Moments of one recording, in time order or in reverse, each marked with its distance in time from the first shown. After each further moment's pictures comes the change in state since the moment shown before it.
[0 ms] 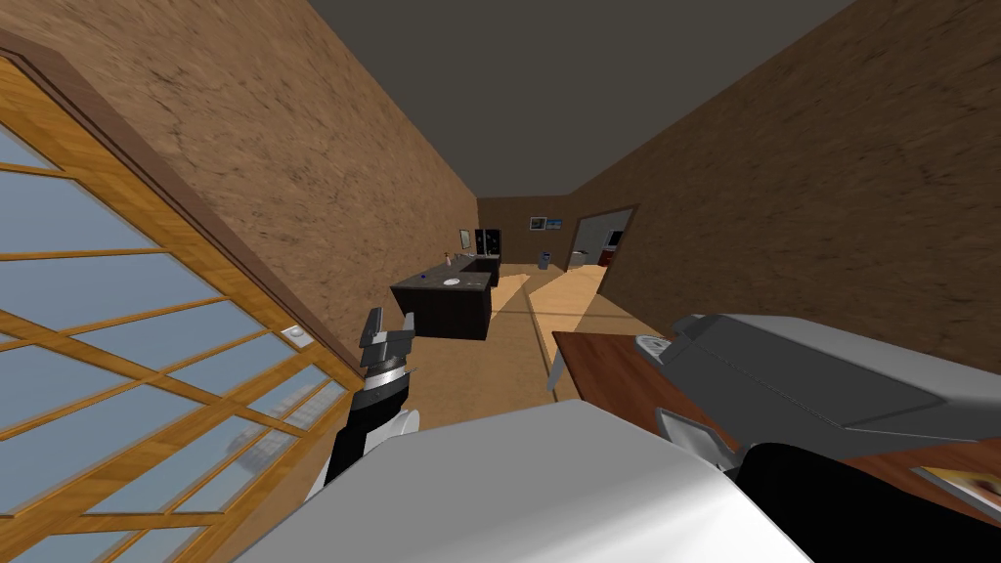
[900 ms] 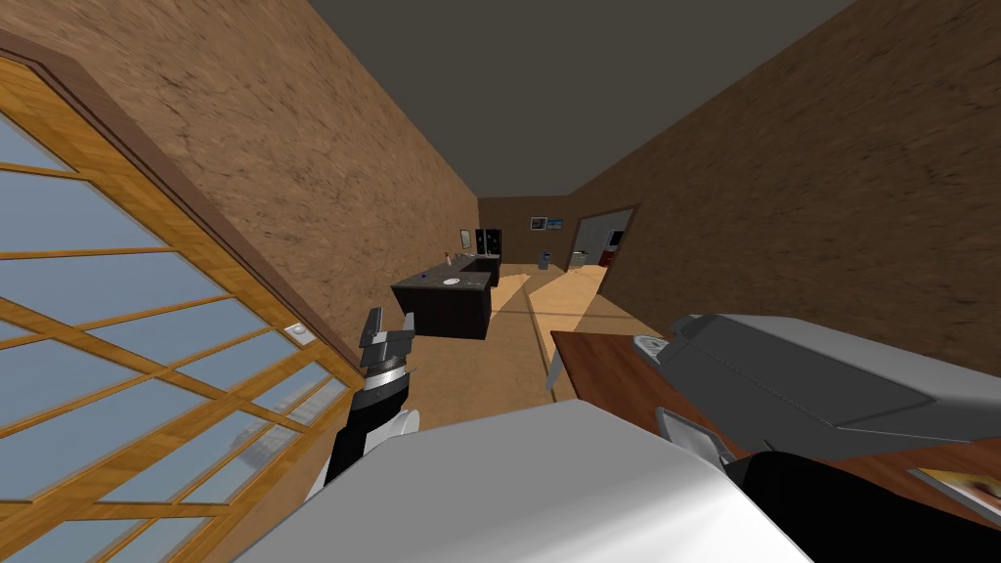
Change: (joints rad) left arm 0.000 0.000 0.000 0.000 0.000 0.000 0.000; right arm 0.115 -0.110 -0.055 -0.175 -0.084 0.079 0.015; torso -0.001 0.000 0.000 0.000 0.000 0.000
